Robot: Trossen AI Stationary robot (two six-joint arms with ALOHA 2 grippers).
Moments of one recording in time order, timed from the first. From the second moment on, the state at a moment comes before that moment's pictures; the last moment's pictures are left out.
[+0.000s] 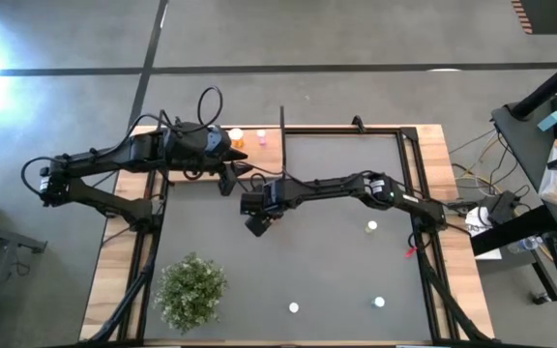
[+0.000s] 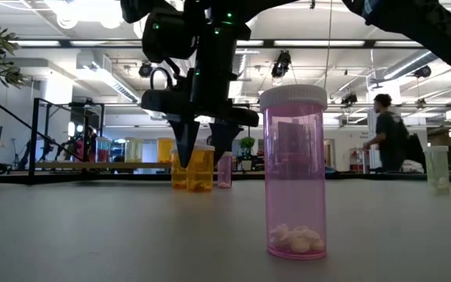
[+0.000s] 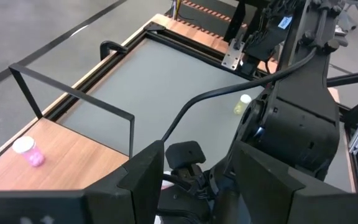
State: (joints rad) left arm 0.15 1.14 1.32 -0.66 -0.11 -0.31; right arm -0.01 2.42 2.17 -1.11 0.14 0.76
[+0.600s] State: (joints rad) left arm 0.15 1.14 1.32 -0.67 -0.11 -0.33; right arm 0.00 2.32 2.17 -1.13 0.10 0.69
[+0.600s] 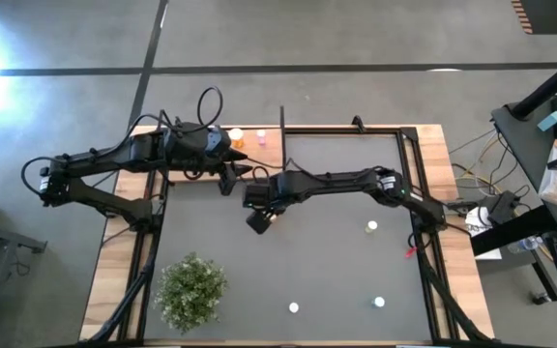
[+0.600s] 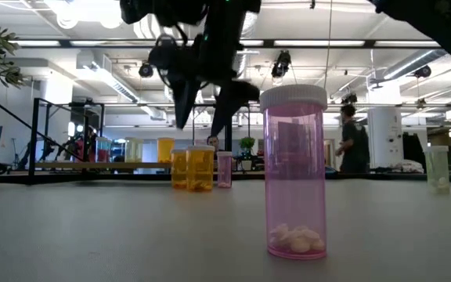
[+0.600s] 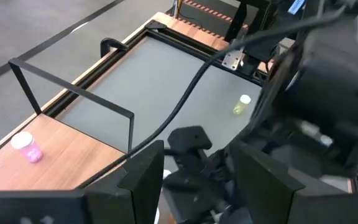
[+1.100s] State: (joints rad) left arm 0.15 1.14 1.32 -0.67 -0.11 -0.33; right arm 0.22 2.14 2.17 -1.40 0.10 0.80
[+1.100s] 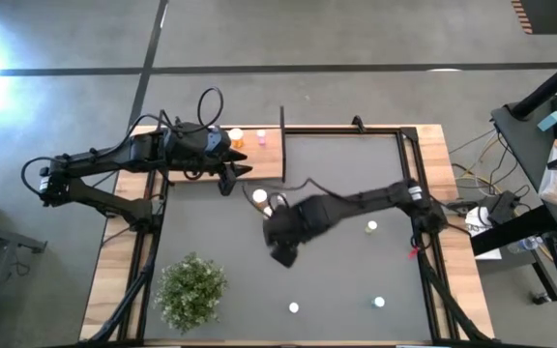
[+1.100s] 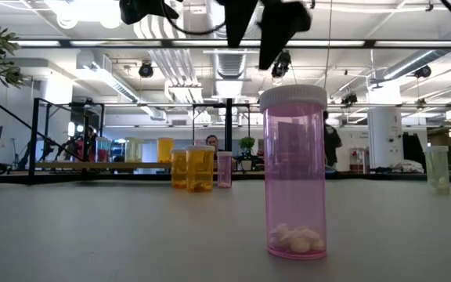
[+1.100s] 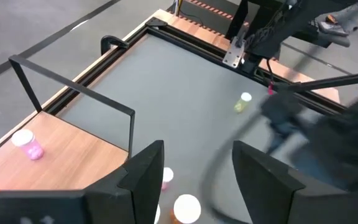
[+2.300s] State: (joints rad) left arm -0.05 1.14 1.32 -0.60 -0.06 -0.65; right arm 0.58 2.20 2.05 -1.05 0.15 0.86
